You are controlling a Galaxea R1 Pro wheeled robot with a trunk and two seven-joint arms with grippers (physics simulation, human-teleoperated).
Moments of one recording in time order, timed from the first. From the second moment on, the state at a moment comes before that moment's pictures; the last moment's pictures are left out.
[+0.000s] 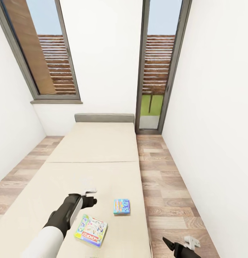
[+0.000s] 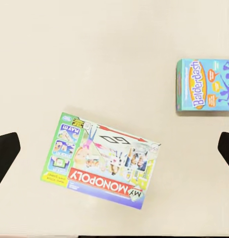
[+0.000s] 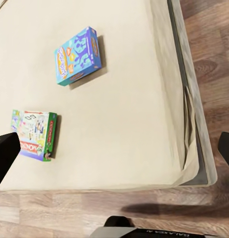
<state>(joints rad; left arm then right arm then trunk) -0.61 -0.05 0.05 -0.69 -0.01 0.63 0.00 -0.14 -0.05 -0.34 -0.78 -0.20 0.27 0.66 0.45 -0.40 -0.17</state>
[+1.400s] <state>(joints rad) -0.73 -0.09 0.05 -0.58 -0.01 0.49 0.06 -0.14 -0.05 -0.34 -0.76 -0.20 0.27 0.65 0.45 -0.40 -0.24</state>
